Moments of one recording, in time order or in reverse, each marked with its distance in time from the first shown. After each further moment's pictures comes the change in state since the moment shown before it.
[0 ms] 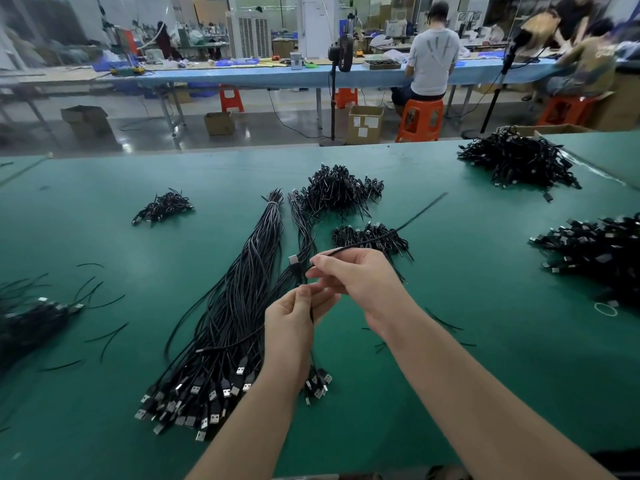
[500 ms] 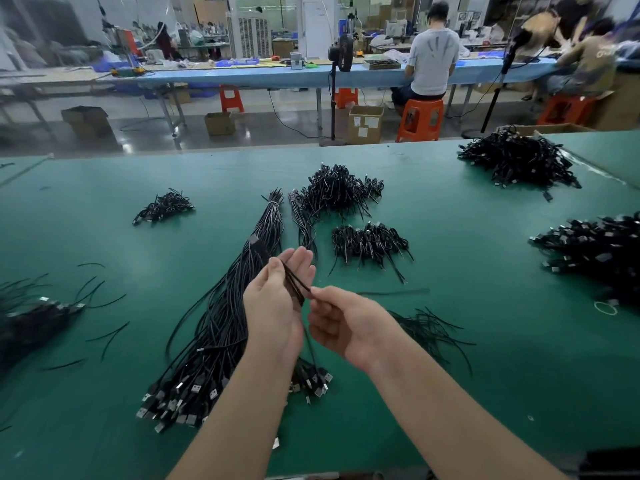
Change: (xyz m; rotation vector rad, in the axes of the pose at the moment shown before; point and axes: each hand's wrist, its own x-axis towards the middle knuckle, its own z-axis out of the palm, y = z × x) left_hand 0.018 0.036 0.007 -0.395 0.175 -0.008; right_hand -0.027 0.026 0.016 0.462 -0.060 0.459
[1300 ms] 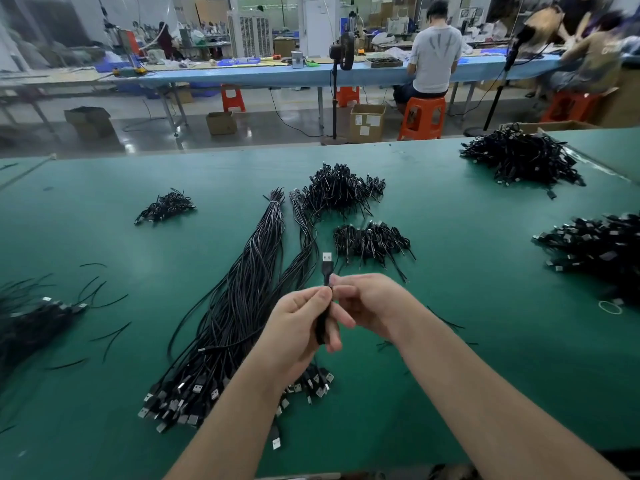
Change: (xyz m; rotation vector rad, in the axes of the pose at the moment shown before) left_hand -0.022 -0.001 -0.026 0.380 -0.597 -0.233; right_hand 0.031 -0.030 -0.032 -0.333 -0.003 -0.059
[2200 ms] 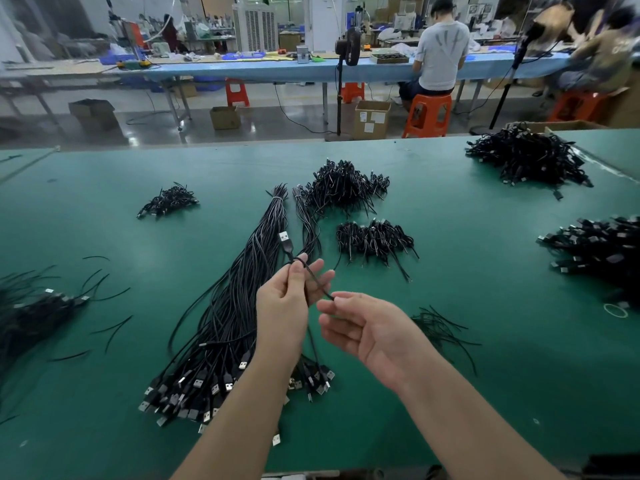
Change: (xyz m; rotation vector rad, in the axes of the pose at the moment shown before) left_hand 0.023 -0.006 0.001 0.014 0.484 0.269; right_hand -0.050 0.027 0.017 0.426 -0.068 -0.096
